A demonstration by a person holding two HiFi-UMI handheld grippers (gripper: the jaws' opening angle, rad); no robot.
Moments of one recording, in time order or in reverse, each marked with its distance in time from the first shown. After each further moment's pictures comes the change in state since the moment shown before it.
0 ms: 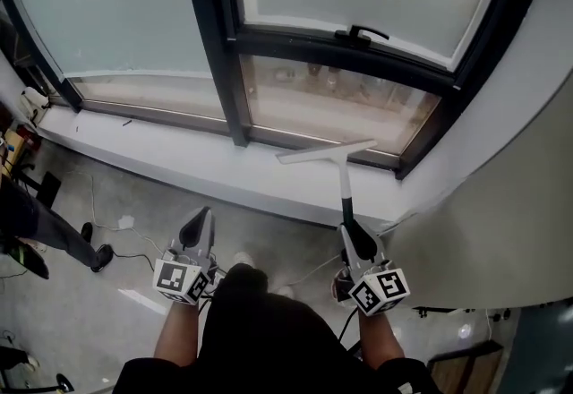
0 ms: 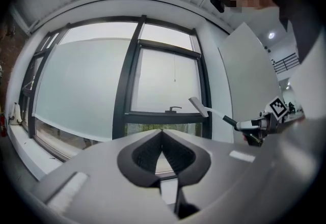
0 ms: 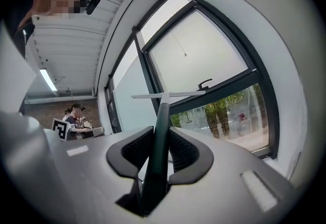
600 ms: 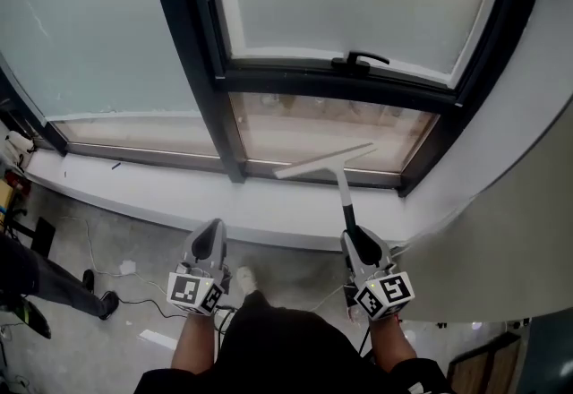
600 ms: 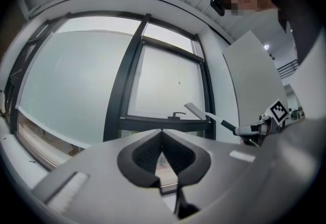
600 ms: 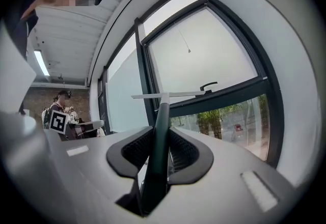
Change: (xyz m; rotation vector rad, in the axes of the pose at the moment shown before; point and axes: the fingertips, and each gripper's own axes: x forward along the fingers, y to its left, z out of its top) left arm 0.100 0.058 0.002 -0.054 -0.078 -0.083; right arm 0.093 -0.020 0.012 -0.114 -0.005 -0.087
